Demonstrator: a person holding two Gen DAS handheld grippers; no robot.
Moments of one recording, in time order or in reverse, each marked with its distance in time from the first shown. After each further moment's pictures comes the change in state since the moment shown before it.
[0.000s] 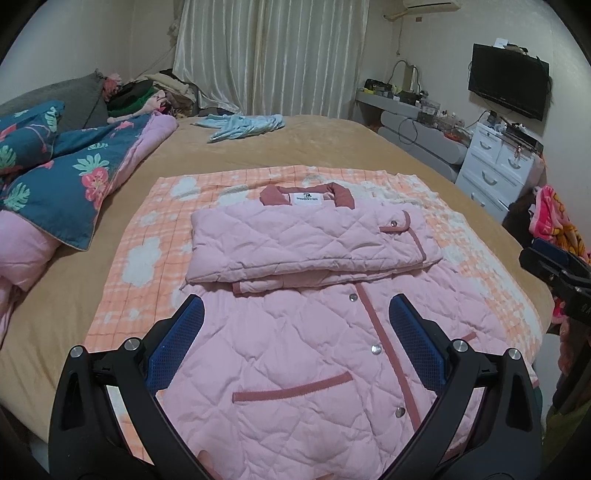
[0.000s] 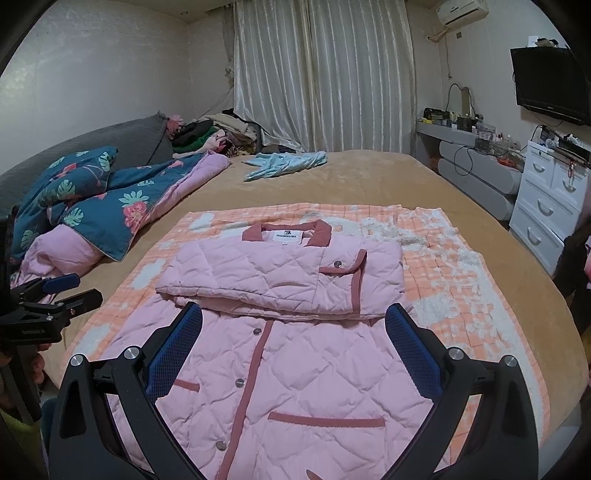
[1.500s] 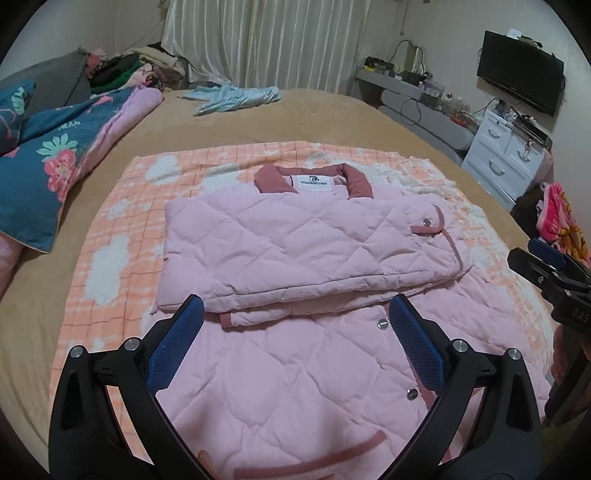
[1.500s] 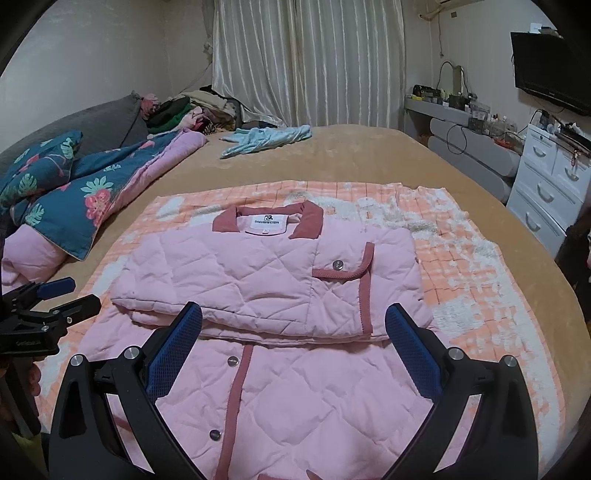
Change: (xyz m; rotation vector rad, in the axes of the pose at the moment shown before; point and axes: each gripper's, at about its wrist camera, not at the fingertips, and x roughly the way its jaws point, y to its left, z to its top) left arm 0.109 0.029 0.034 -0.011 0.091 -0.045; right arm 0.119 -0.004 0.022 0.022 0.093 -0.072
